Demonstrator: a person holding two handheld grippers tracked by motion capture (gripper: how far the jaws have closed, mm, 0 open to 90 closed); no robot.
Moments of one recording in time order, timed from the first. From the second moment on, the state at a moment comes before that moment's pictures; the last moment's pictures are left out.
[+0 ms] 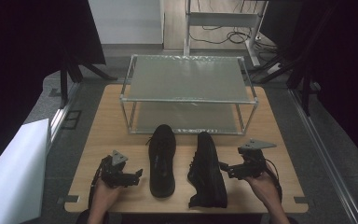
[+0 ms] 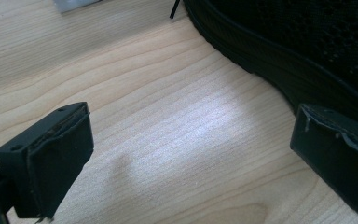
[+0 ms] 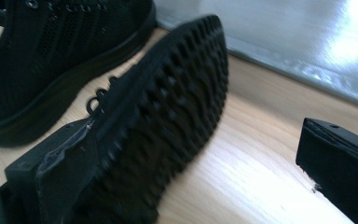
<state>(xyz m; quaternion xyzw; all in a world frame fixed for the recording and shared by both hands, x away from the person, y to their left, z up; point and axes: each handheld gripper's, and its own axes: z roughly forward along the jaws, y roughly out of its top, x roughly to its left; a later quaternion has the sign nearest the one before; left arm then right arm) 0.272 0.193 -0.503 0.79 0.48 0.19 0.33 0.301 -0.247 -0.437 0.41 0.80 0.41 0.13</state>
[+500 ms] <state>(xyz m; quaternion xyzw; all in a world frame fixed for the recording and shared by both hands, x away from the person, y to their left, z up) 0.273 0.193 -0.504 0.79 0.49 0.19 0.33 0.309 -0.247 -0.445 0.43 0.80 0.38 0.14</state>
